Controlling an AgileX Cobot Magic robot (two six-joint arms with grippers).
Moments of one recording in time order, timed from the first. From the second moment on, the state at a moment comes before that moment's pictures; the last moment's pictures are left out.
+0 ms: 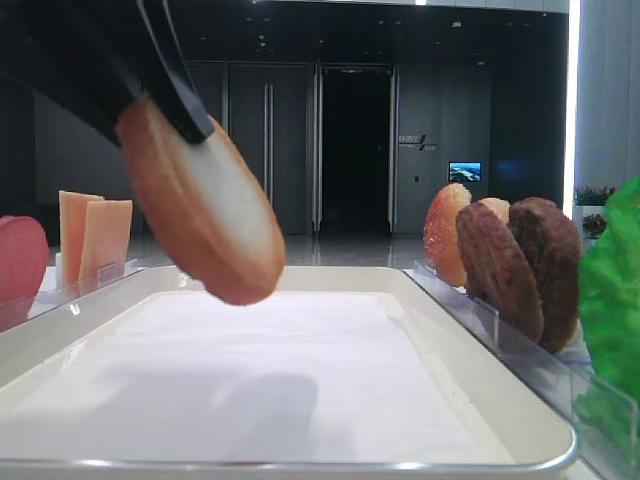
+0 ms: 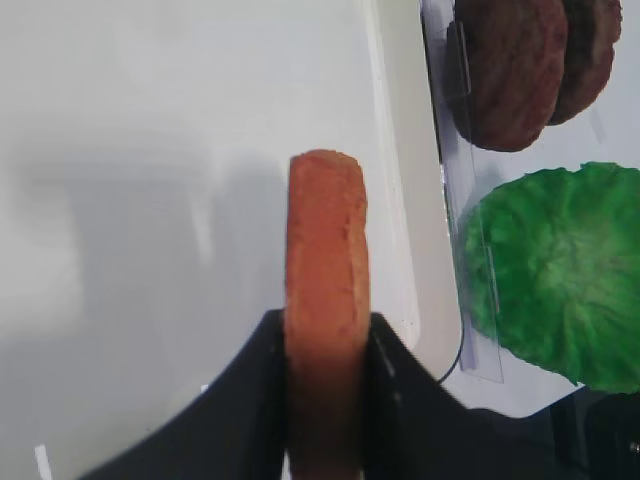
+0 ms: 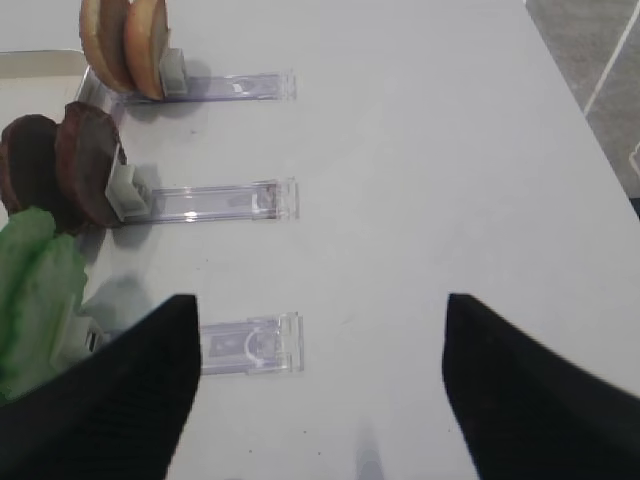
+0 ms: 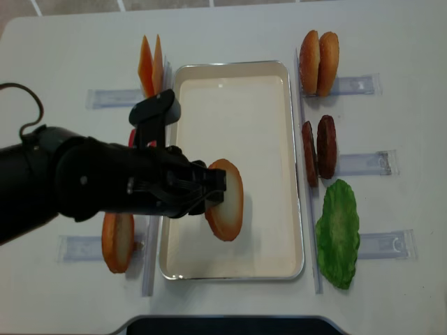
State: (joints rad) left arm -0.75 1.35 -0.71 -0.41 0.36 -0.35; right arm -0.06 -0.01 -0.50 0.09 1.14 -0.08
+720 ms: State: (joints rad) left arm -0.69 1.54 -0.71 -1.04 0.27 0.29; right arm -0.06 -0.01 -0.50 0.09 1.14 -0.08
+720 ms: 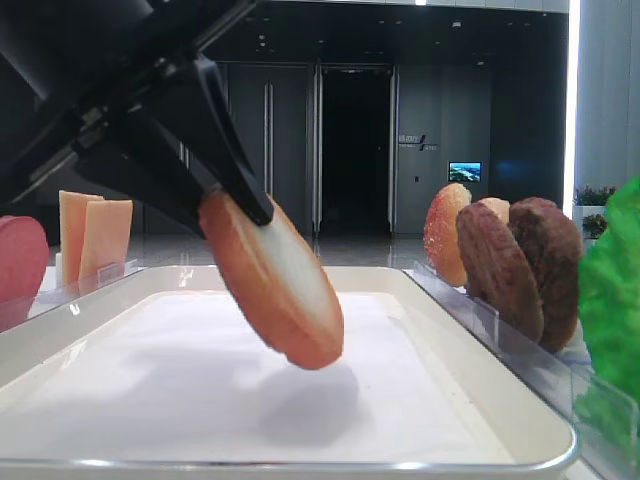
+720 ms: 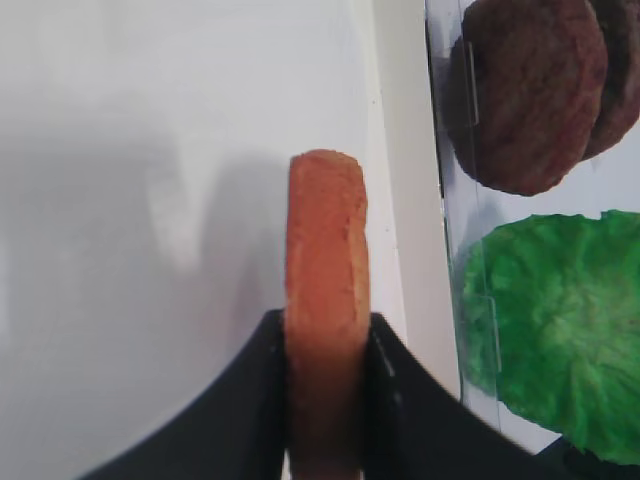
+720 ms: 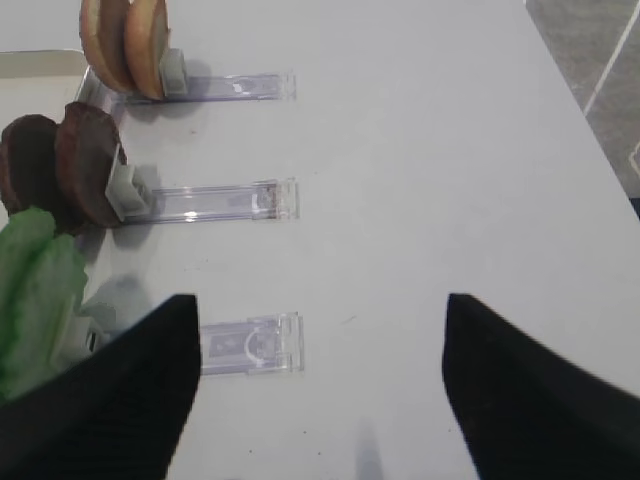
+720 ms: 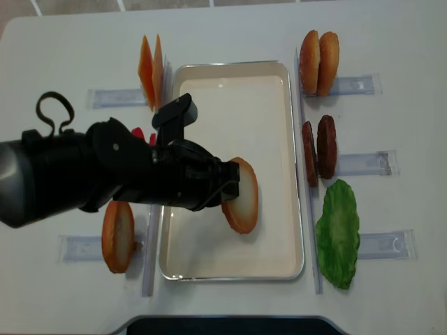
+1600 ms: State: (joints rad) left arm -0.69 1.64 -0.71 -1.18 0.27 0.45; right arm -0.06 -0.01 -0.50 0.09 1.14 -0.08
